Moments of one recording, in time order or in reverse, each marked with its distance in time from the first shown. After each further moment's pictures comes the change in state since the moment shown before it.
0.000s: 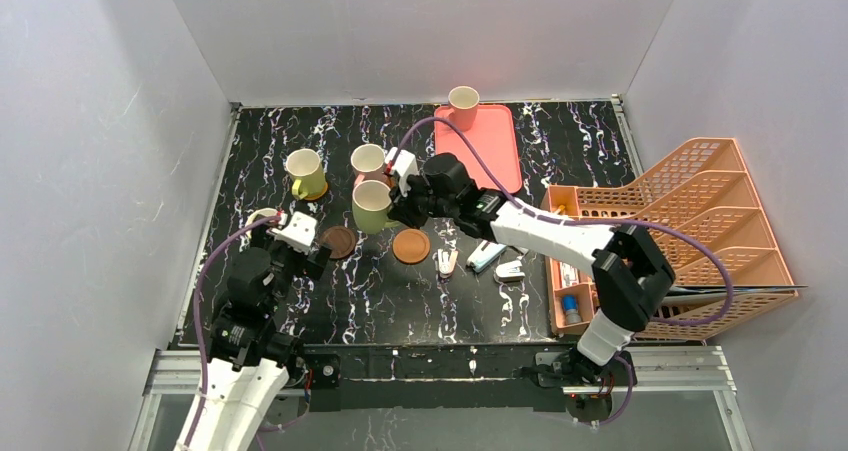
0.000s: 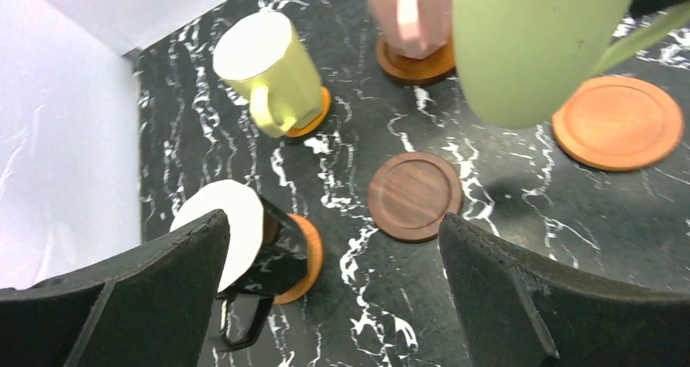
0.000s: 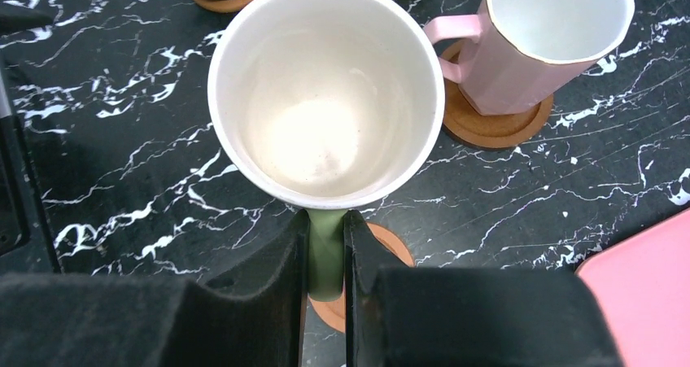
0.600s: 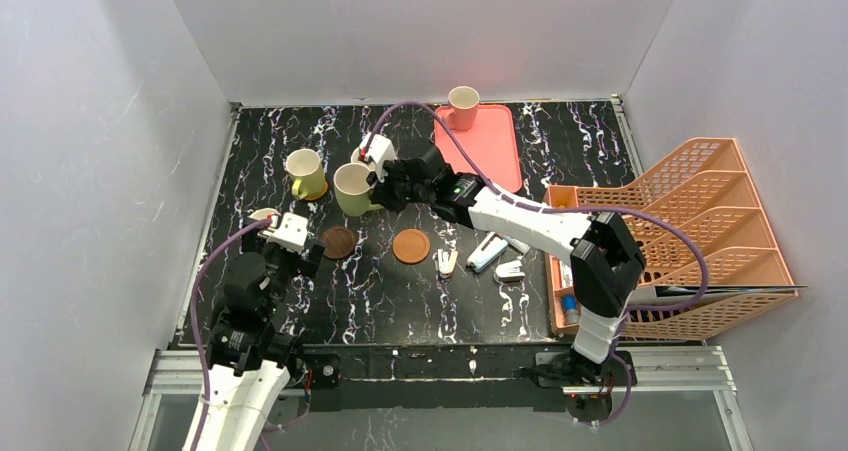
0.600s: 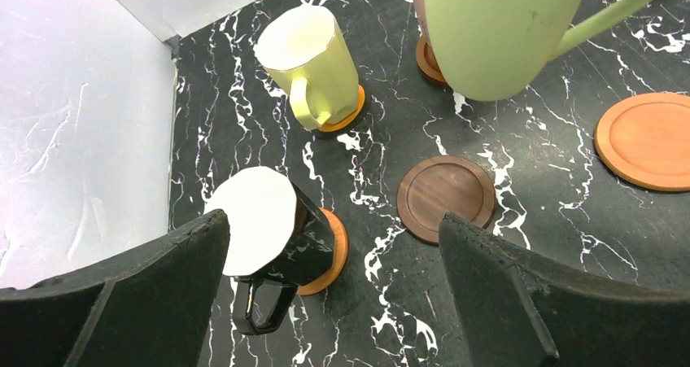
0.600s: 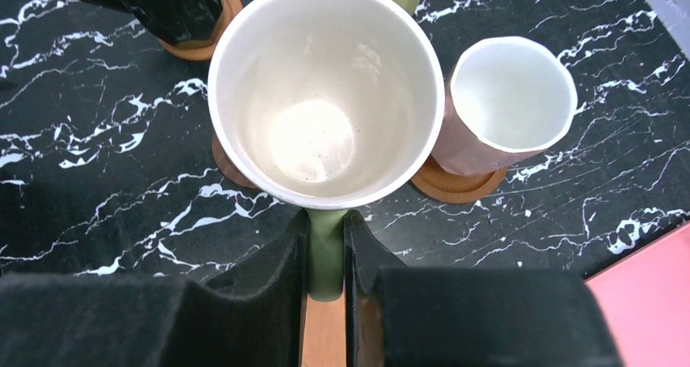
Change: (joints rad) left arm 0.061 -0.043 -0.017 0.015 -0.055 -0.002; right arm 0.040 0.161 0.269 -0.093 0.106 -0.047
